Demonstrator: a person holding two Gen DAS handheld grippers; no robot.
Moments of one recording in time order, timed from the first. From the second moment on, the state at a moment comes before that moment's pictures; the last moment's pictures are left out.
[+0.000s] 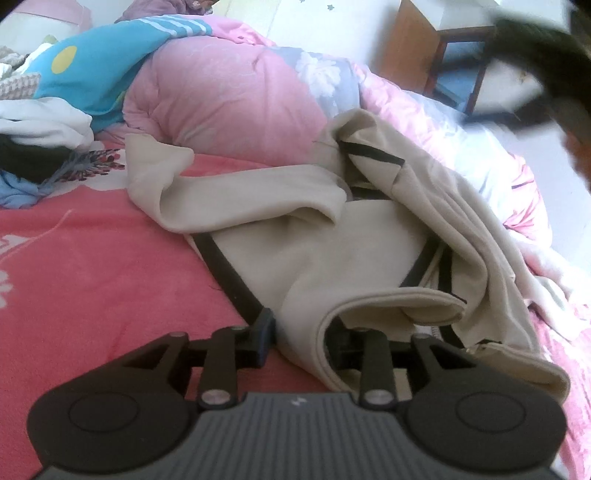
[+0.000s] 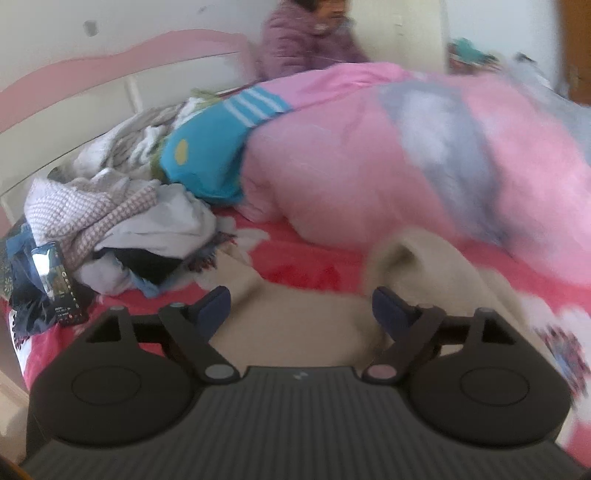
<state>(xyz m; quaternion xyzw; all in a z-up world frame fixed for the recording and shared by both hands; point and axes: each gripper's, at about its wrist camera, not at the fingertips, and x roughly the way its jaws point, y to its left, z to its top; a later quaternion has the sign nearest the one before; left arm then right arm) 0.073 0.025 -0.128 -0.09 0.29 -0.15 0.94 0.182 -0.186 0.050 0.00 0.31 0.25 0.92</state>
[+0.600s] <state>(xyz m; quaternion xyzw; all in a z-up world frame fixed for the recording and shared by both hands) 0.089 0.015 -0.126 -0.10 0.30 -0.13 0.94 0.243 -0.368 -0.022 0.17 0.38 0.05 0.91</state>
